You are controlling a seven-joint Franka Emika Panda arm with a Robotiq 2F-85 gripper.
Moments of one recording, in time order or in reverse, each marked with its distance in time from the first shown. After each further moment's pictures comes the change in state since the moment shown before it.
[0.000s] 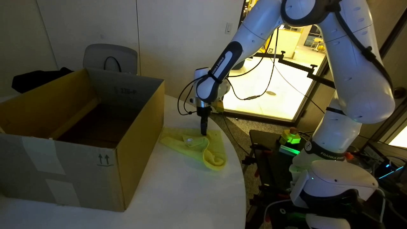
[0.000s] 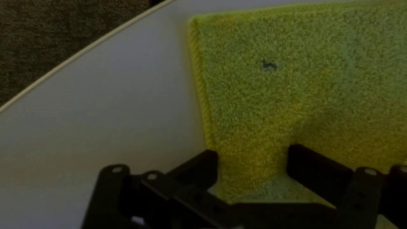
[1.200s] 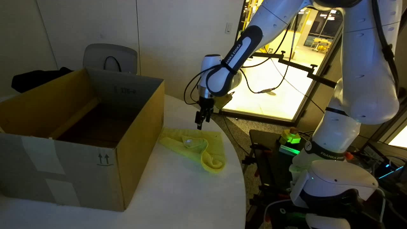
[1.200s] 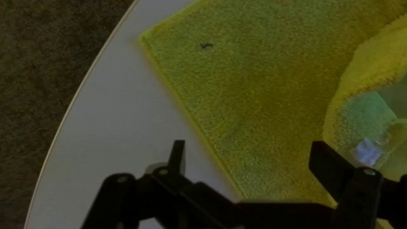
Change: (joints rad) arm 0.072 -0.228 -0.016 -0.214 0.002 0.182 0.448
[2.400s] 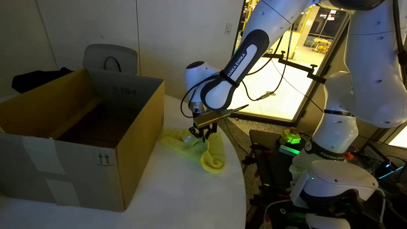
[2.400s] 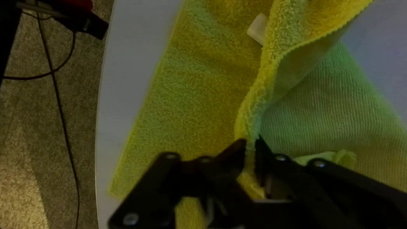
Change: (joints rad) arm 0.455 0.001 -0.205 0.017 -0.075 -0.205 0.974
